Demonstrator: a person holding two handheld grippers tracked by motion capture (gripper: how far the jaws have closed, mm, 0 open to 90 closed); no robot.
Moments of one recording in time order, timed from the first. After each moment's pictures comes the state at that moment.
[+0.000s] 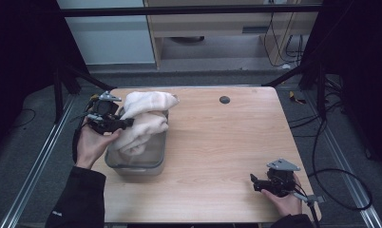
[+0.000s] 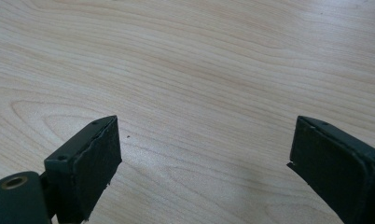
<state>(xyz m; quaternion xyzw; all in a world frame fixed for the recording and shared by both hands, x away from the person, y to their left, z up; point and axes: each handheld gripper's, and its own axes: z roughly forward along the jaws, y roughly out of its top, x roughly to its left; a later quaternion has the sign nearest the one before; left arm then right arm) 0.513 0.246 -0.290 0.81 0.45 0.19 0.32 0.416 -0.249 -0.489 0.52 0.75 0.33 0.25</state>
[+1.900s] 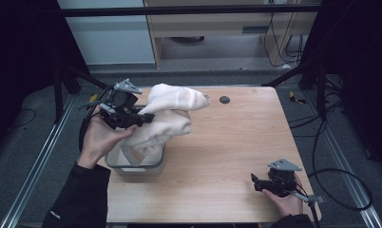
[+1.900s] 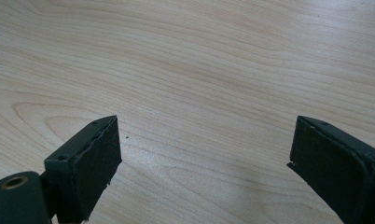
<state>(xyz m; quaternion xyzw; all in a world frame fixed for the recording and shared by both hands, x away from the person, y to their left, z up) 0.482 0.183 -0.227 0.86 0.34 0.17 0.34 0.415 -0.251 -0.487 0.52 0.75 0.33 0.25</state>
